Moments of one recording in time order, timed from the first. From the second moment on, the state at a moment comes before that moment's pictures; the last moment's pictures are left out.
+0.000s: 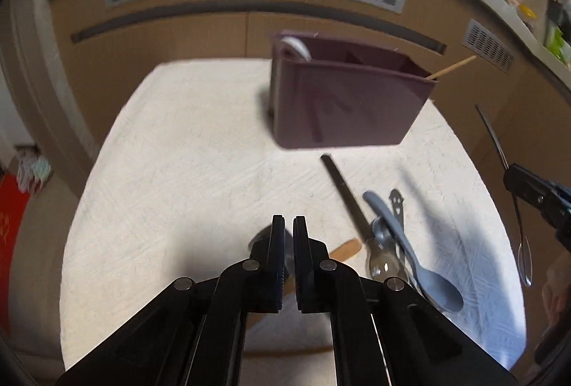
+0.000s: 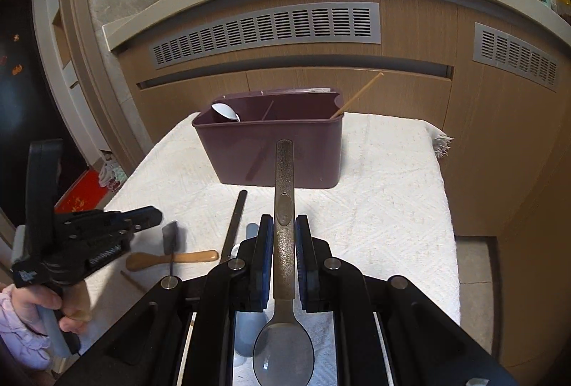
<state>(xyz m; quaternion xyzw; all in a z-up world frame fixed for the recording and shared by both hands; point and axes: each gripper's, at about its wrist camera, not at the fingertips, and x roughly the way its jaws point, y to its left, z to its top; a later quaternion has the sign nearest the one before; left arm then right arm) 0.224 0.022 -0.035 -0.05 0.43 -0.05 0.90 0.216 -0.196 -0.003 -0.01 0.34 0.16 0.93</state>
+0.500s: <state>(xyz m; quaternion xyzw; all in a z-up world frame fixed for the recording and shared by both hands) 0.206 0.023 -0.068 -0.08 0.54 -0.08 0.83 0.209 -0.208 -0.014 0.00 0.36 0.16 0.92</state>
